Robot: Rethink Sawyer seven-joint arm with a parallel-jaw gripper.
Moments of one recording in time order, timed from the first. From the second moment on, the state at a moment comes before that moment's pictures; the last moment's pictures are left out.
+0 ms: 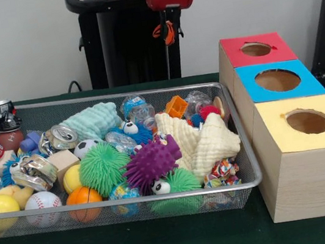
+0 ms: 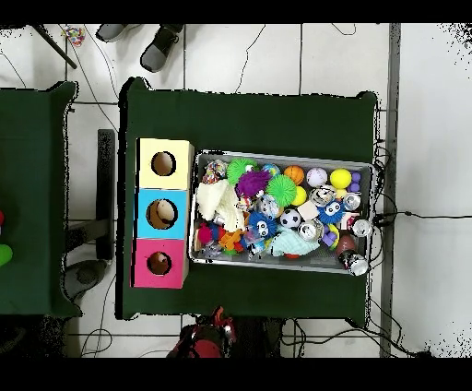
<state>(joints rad) -0.01 -0.80 -0.23 2.46 -0.19 -0.17 1.46</state>
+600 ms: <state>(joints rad) 0.39 -0.91 -0.22 2.53 0.05 -0.16 1.54</state>
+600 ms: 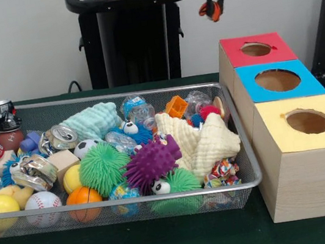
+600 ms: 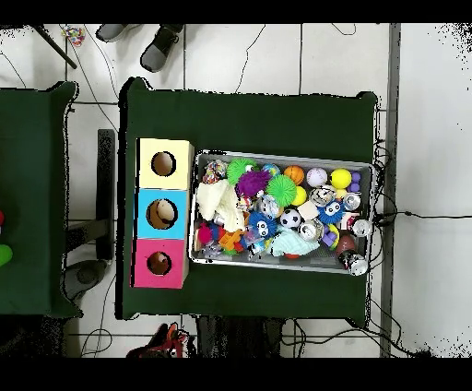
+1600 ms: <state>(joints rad) 0.41 -0.91 -0.19 2.55 0.14 -0.15 1.63</state>
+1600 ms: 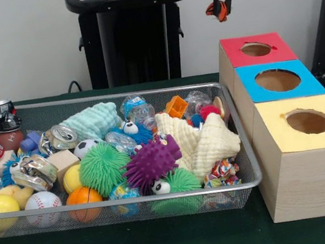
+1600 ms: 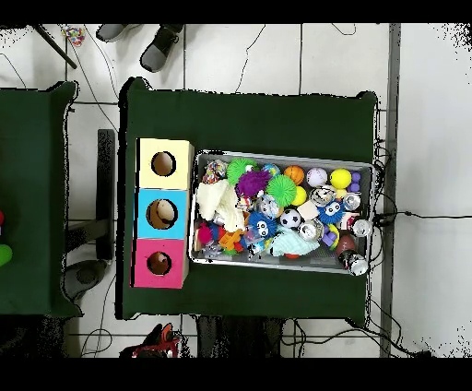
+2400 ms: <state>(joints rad) 0.65 -0.75 -0.23 2.36 0.20 0.00 1.63</state>
